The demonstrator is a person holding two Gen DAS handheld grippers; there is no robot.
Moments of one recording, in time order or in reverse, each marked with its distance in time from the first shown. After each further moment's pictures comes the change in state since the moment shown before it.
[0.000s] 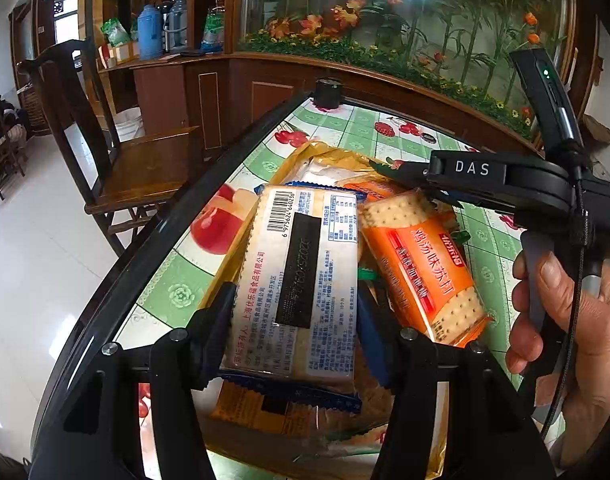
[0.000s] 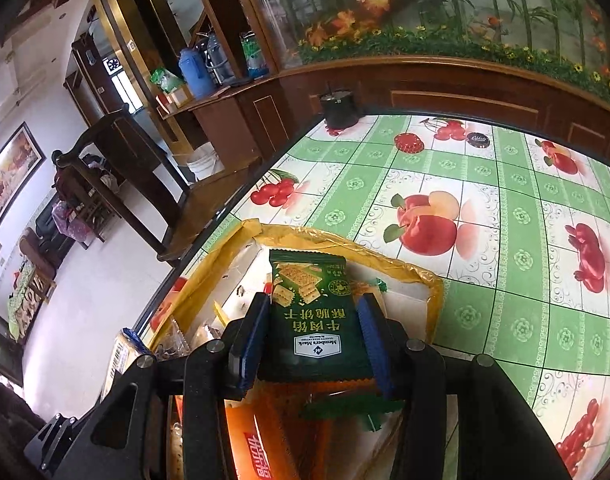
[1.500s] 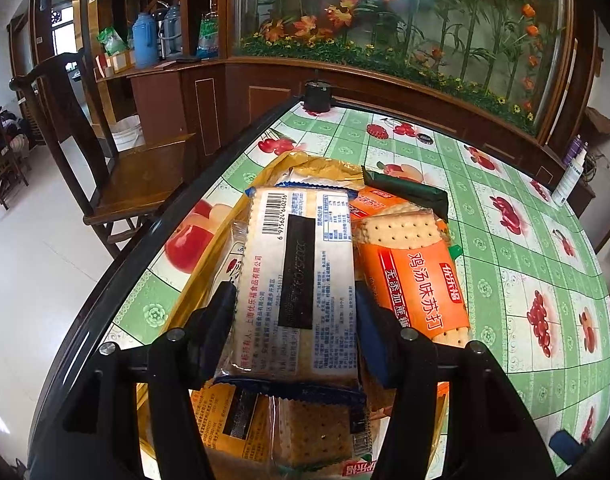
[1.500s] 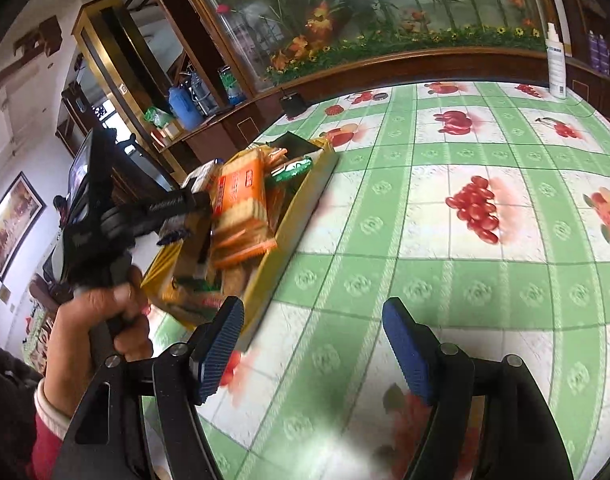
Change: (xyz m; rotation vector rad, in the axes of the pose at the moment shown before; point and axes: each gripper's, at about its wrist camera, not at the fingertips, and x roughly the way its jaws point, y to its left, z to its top) left arm 0.010 -0.025 0.009 0.025 -0.012 0.030; right arm -0.179 -0.040 -0.204 0.156 -0.106 0.002
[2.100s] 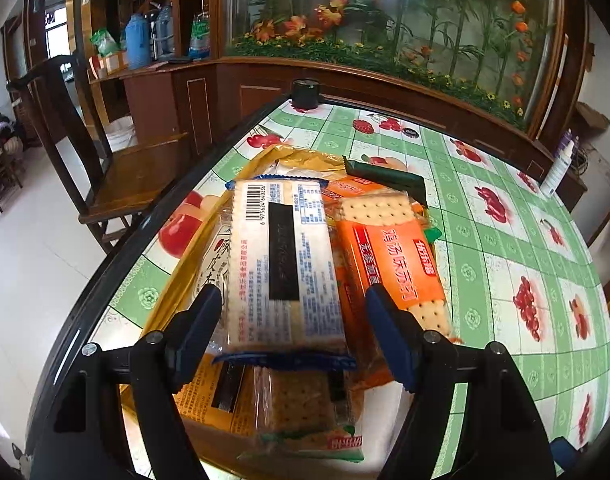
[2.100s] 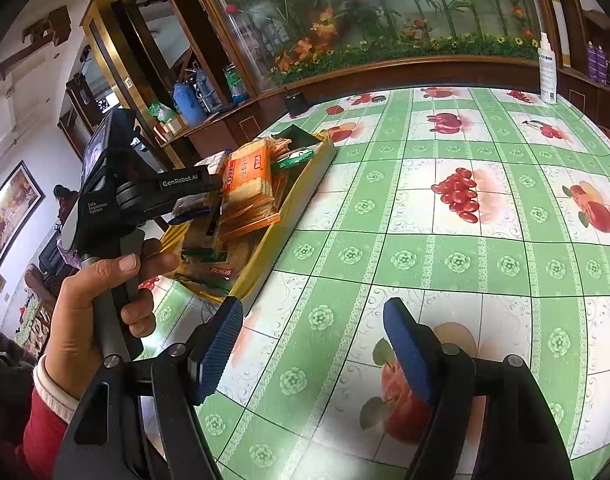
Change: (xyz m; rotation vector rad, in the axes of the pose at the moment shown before) left arm -0.016 -0.008 -0.011 0.022 0.000 -0.026; right arm -0.024 0.005 -0.022 -0.037 -0.013 -0.016
